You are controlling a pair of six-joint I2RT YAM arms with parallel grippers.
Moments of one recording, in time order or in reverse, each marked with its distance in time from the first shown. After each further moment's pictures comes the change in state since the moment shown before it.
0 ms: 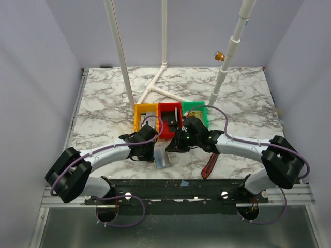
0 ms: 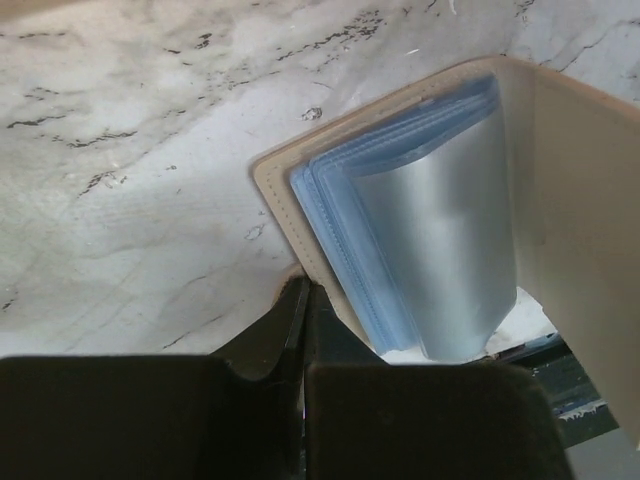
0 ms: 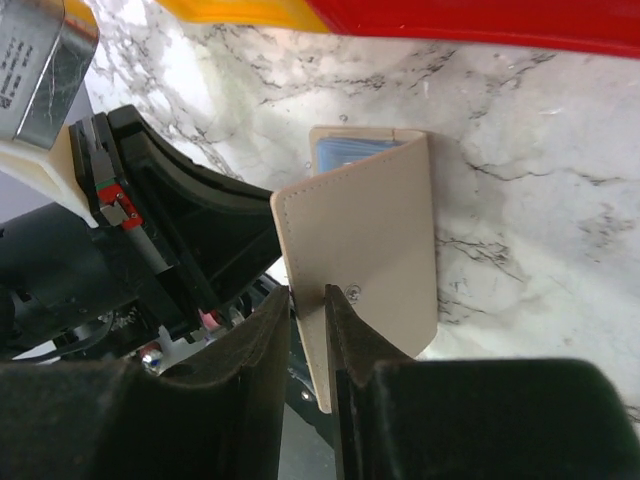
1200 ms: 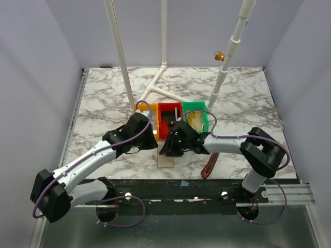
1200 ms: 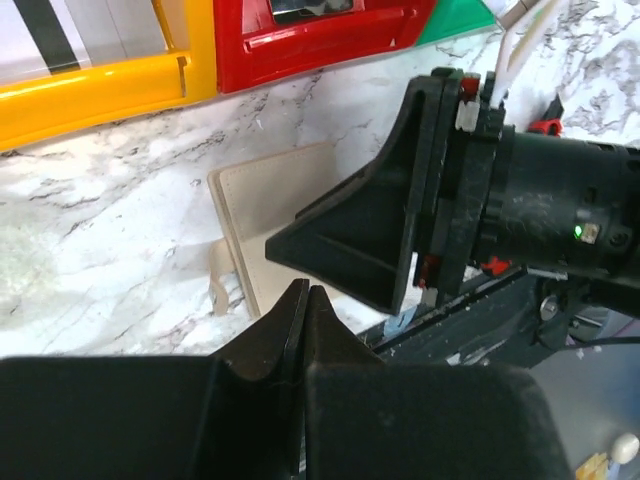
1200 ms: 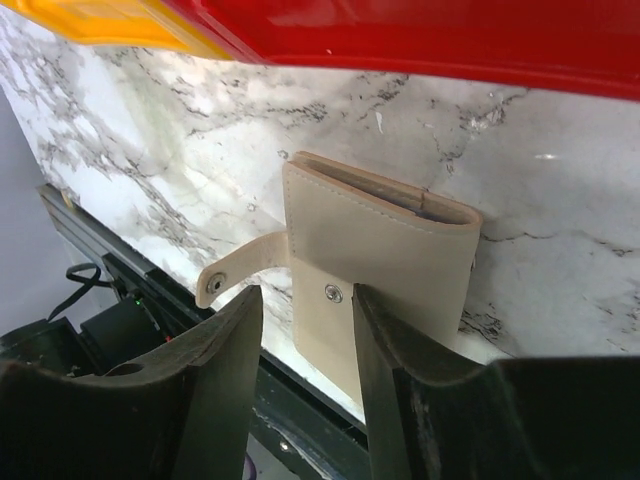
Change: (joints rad) left arm 0.040 -0.207 0.137 -0.047 0.048 -0.015; right arm 0.057 0.218 0.037 0.097 0.066 0.057
